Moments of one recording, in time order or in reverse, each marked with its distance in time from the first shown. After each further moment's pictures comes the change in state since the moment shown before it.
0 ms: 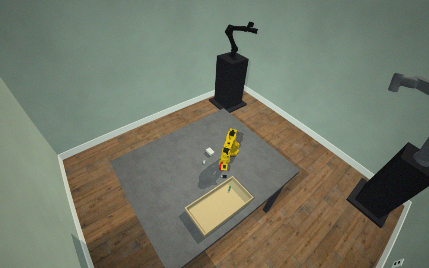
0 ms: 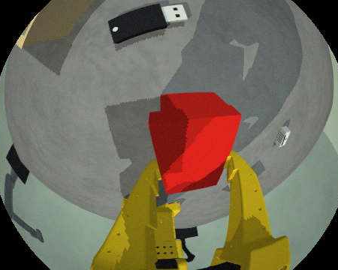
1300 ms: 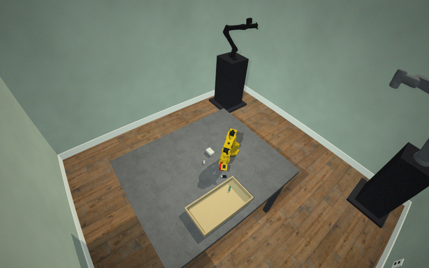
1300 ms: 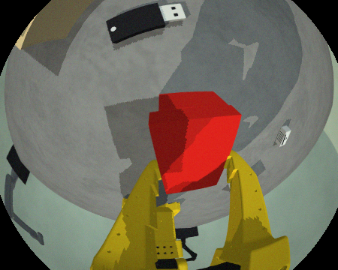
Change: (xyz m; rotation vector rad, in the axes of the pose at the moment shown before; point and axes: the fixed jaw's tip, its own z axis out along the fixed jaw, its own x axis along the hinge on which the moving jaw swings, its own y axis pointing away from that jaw) arm 0.000 -0.001 0.000 0.000 0.002 0.005
